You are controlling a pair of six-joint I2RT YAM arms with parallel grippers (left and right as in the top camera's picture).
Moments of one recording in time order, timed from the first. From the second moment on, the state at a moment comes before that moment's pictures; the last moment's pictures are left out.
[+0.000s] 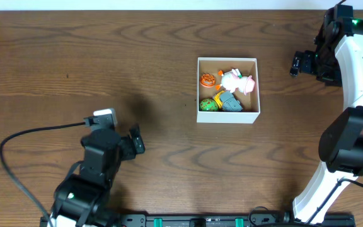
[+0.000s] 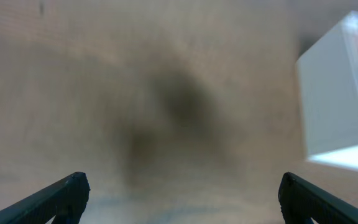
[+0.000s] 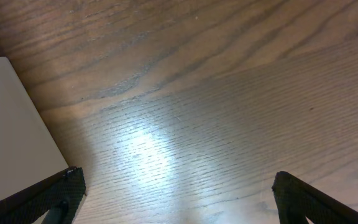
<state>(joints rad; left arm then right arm) -0.37 0.69 0.61 -0.68 -0.23 -0.46 -0.17 2.07 1.91 -1.32 0.06 0.18</state>
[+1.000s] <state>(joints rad) -0.37 1.12 0.61 -0.35 0.02 -0.19 -0.17 2.07 1.91 -1.32 0.06 0.18</state>
